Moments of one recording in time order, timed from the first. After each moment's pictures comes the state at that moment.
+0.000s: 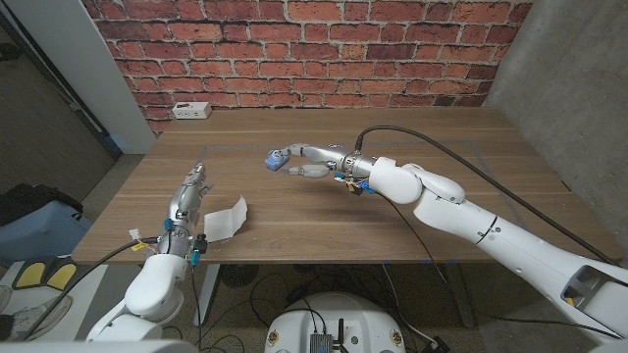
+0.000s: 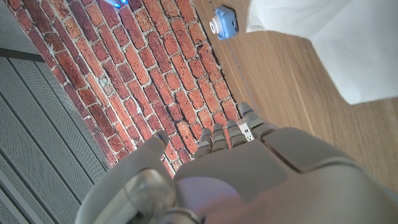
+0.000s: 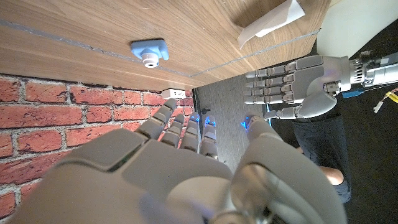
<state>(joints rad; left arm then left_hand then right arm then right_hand) 1.67 0.57 -0.04 -2.01 -0.38 -0.26 0.39 0.23 0.13 0.44 0.12 0.21 -0.01 0.08 0.18 0.17 -0.02 0.06 0.21 0.18 -0.03 0.06 0.19 0.17 -0.01 0.06 0.51 0.18 -0.69 -0.66 -0.78 -1.94 -0.41 0.06 0.23 0.38 0.18 0.42 -0.07 0.18 0.18 -0.06 0.19 0.18 0.16 -0.02 0.20 0.19 0.05 -0.04 0.20 0.19 0.19 -0.04 0.21 0.17</state>
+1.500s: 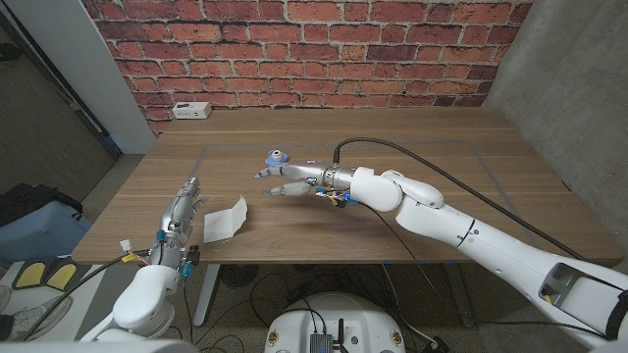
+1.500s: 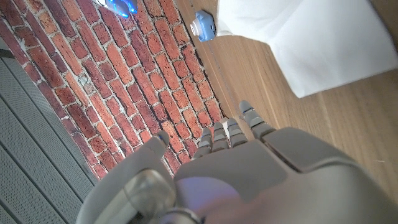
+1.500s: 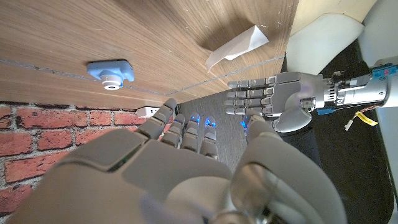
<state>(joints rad) 1.75 0.55 -0.10 -2.07 -0.41 -0.17 0.40 0.22 0.13 0.44 0.12 0.21 -0.01 0.08 0.18 0.17 -0.01 0.07 0.21 0.18 -0.01 0.07 0.19 0.17 0.02 0.07 0.50 0.18 -0.65 -0.58 -0.87 -1.87 -0.44 0.10 0.31 0.39 0.18 0.43 -0.07 0.18 0.16 -0.07 0.19 0.18 0.15 -0.03 0.20 0.19 0.05 -0.04 0.20 0.19 0.19 -0.04 0.21 0.17</state>
